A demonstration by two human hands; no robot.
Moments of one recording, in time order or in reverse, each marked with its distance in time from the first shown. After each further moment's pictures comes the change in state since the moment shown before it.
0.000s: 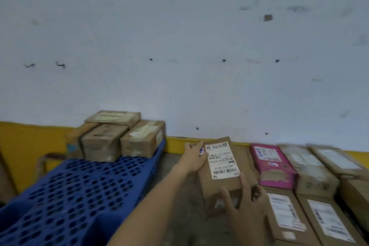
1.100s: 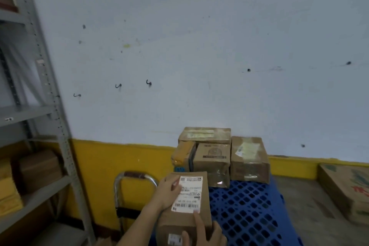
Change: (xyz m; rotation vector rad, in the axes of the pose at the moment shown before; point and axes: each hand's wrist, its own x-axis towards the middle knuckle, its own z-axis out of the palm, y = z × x) left_hand -0.095 -0.402 -0.305 0.058 0.143 -0.091; right_hand -0.122 -0.295 0.413 -0.210 0.016 -0.213
